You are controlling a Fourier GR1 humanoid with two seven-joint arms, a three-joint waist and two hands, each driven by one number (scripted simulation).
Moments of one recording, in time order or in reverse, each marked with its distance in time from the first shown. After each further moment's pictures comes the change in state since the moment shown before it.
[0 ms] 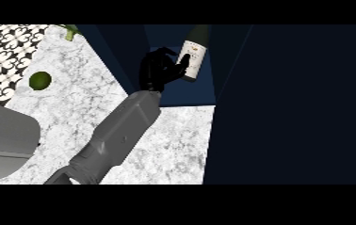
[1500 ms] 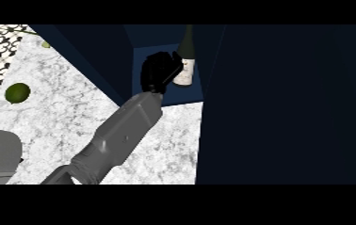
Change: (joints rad) left arm -0.016 0.000 -0.121 0.029 0.178 0.027 -0.033; right arm -0.034 0.017 0.063 0.033 -0.008 0.019 -0.032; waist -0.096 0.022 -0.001
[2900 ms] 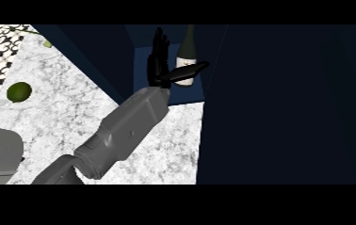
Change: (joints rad) left arm -0.089 0.000 -0.195 0.019 0.124 0.158 -0.105; right arm 0.000 -0.002 0.009 0.018 0.006 0.004 -0.012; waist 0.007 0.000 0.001
